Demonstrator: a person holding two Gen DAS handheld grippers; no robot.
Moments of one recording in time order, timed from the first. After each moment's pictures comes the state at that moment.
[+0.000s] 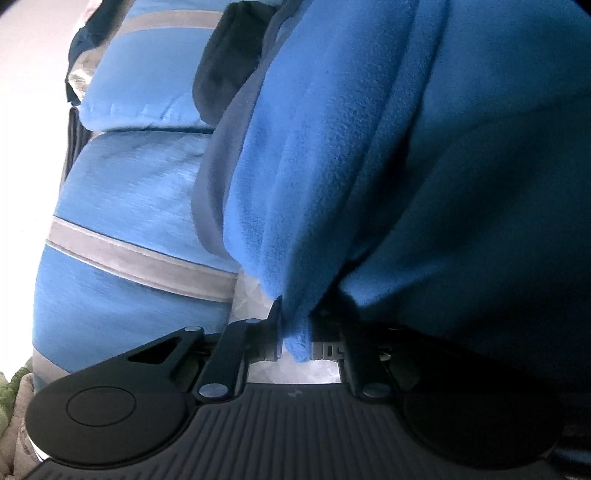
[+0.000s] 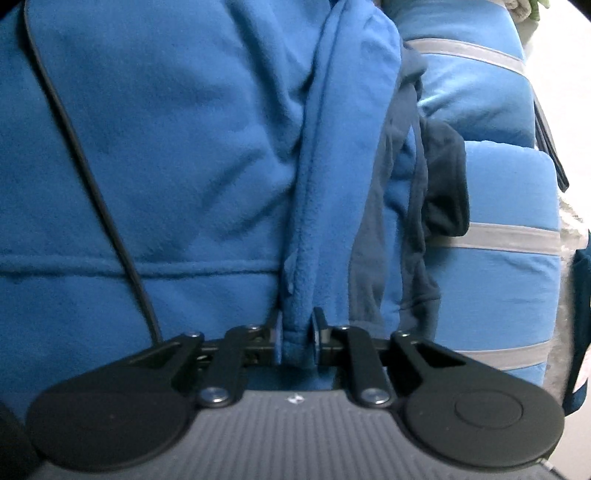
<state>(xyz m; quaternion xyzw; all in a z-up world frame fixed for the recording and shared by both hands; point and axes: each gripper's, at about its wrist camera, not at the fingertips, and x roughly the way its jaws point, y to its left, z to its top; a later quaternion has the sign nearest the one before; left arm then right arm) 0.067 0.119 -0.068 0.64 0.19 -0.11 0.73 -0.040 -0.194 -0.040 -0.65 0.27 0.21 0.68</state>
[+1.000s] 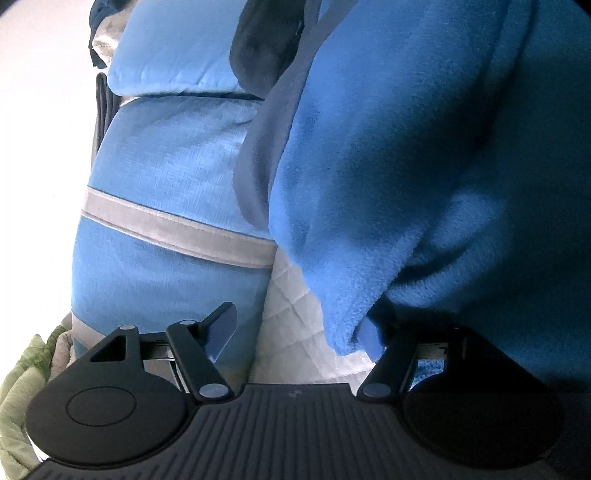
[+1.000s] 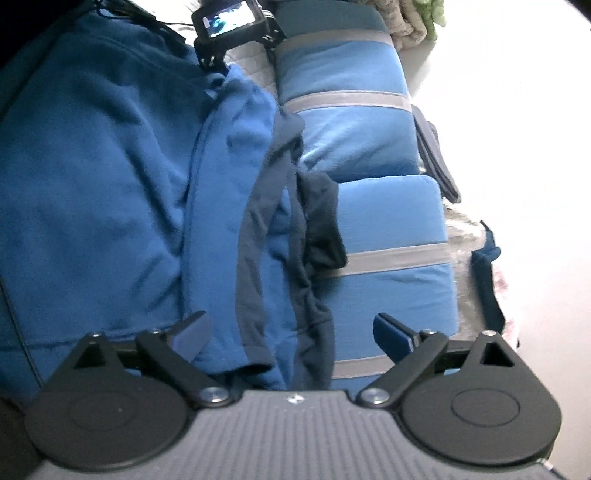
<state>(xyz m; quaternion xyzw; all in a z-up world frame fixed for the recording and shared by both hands) 0.078 0.094 -0.050 0.64 0.23 0.00 0.73 -0.098 -0.178 0.080 -0.61 0.17 0.14 0.76</state>
